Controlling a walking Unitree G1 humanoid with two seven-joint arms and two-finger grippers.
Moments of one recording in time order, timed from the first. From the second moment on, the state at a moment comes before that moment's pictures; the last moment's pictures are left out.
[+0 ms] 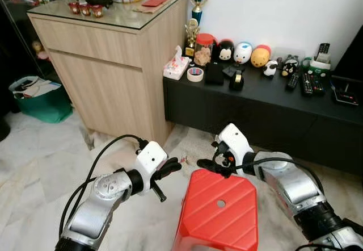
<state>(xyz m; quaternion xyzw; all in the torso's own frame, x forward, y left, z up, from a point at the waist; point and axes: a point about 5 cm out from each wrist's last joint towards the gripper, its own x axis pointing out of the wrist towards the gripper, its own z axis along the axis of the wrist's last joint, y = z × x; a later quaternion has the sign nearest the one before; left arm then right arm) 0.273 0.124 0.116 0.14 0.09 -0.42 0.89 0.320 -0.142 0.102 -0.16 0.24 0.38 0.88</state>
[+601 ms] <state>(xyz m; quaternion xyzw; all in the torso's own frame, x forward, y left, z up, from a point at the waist) 0.282 0.137 0.108 0.10 0.07 -0.32 0.94 0.322 -0.153 0.046 -0.06 0.27 0.21 0.94</state>
